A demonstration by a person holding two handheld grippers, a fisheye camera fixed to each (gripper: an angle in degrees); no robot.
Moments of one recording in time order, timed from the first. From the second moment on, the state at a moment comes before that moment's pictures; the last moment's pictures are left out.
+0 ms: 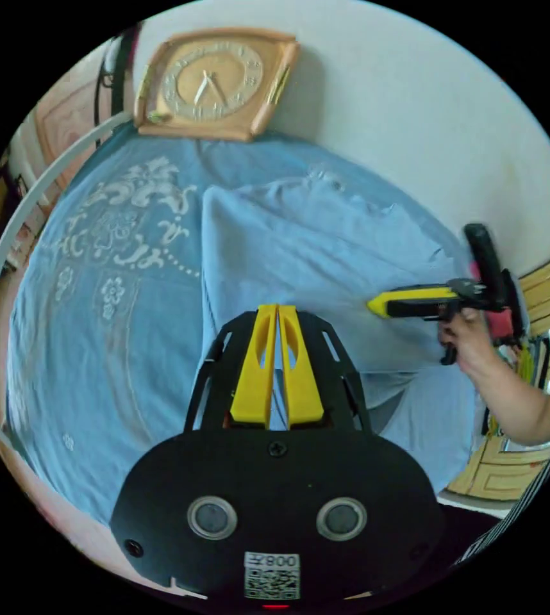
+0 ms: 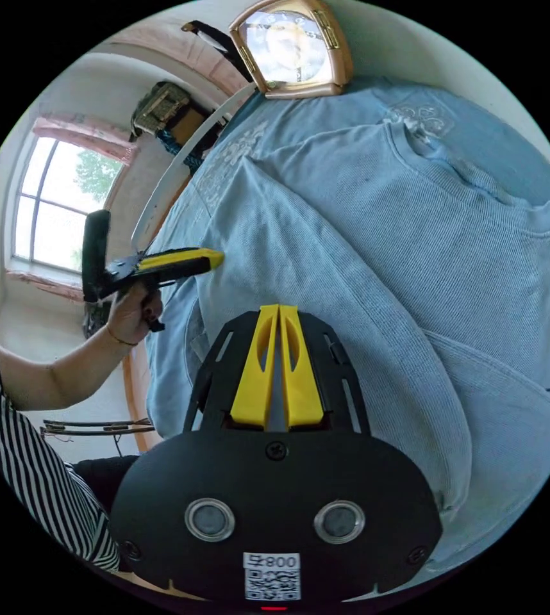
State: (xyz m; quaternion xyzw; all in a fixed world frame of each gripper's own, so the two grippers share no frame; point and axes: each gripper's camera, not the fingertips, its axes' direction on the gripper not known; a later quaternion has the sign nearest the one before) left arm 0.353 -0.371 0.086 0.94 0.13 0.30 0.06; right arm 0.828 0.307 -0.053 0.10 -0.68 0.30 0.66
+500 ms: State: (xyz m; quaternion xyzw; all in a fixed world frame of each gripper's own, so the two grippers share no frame) left arm 0.433 -0.330 0.061 0.93 0.10 0.34 0.07; right arm 0.720 0.503 -0.016 0.04 -0.65 0.43 0.63
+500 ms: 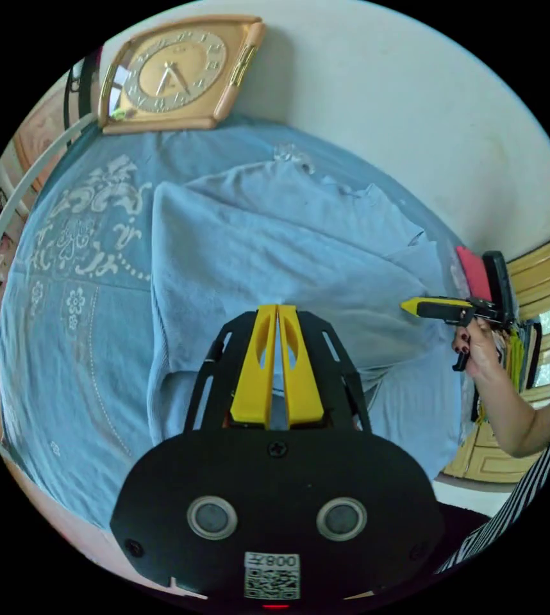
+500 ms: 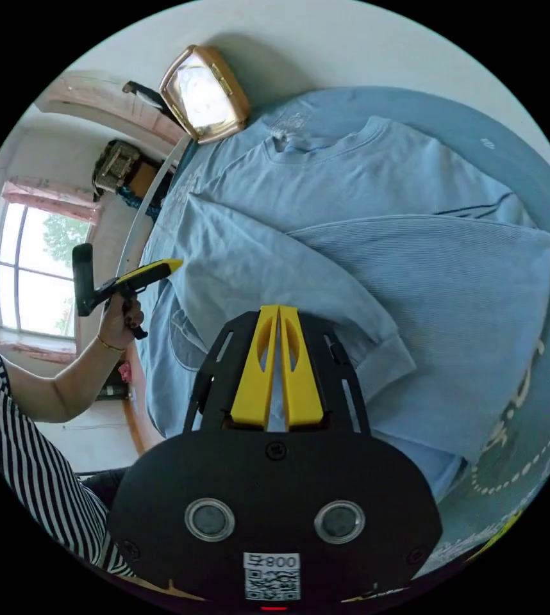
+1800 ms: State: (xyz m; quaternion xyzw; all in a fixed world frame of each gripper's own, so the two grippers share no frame) left arm 0.542 -0.565 -0.060 0.74 0.33 0.42 0.40; right arm 0.354 0.911 -0.039 -0.22 -0.66 0.56 0.44
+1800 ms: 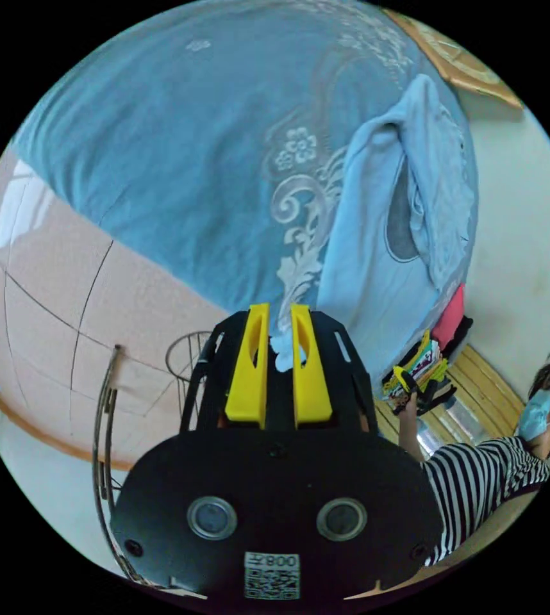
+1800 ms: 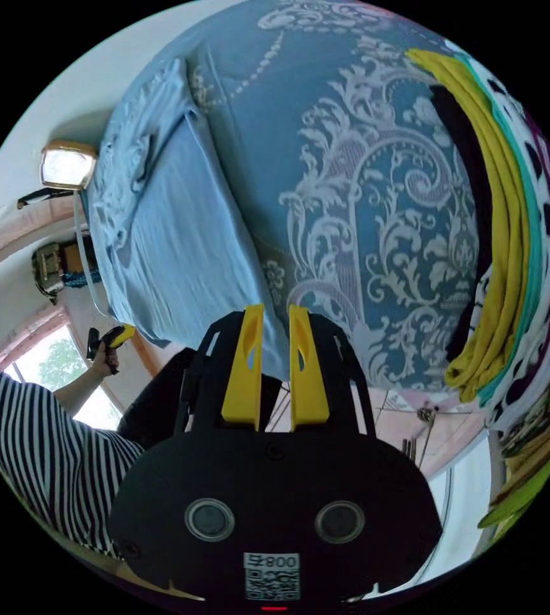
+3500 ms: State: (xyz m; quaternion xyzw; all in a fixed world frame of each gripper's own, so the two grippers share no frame) left arm 0.669 -0.760 -0.106 0.72 0.34 0.44 0.40; right arm 0.161 0.844 -0.036 -0.34 -0.69 0.48 0.43
